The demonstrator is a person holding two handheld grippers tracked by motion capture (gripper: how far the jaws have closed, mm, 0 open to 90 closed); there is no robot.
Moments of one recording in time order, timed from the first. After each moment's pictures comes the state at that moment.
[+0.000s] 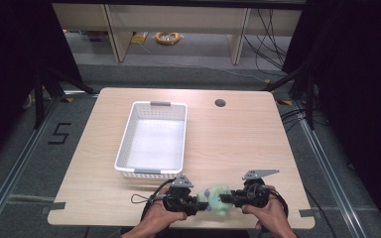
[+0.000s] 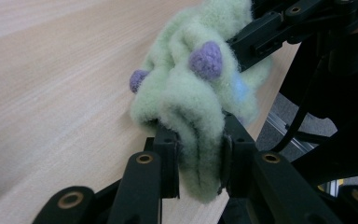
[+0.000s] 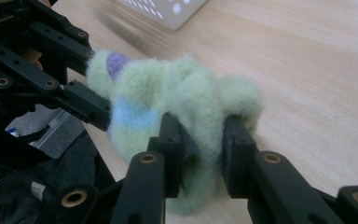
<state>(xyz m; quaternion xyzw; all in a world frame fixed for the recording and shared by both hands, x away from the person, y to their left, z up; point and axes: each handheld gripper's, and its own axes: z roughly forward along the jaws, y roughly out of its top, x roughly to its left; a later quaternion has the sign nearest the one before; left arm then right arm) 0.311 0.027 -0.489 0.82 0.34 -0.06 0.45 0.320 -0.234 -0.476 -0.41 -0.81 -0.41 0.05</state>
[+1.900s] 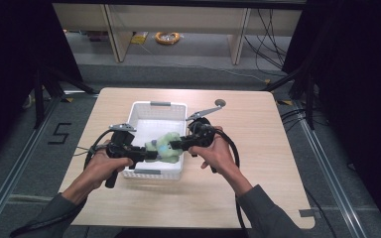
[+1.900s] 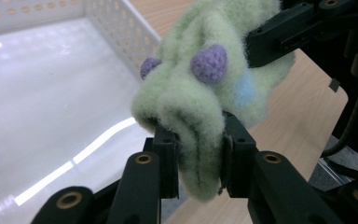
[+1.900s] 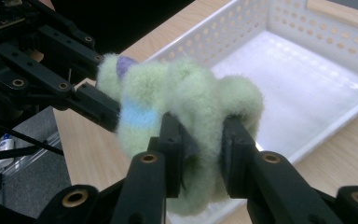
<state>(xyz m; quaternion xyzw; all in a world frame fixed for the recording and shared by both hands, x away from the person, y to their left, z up) 0.399 0.169 -0.394 0.80 0.42 0.01 0.44 0.434 -0.086 -0.375 -0.33 -0.84 -0.43 0.02</state>
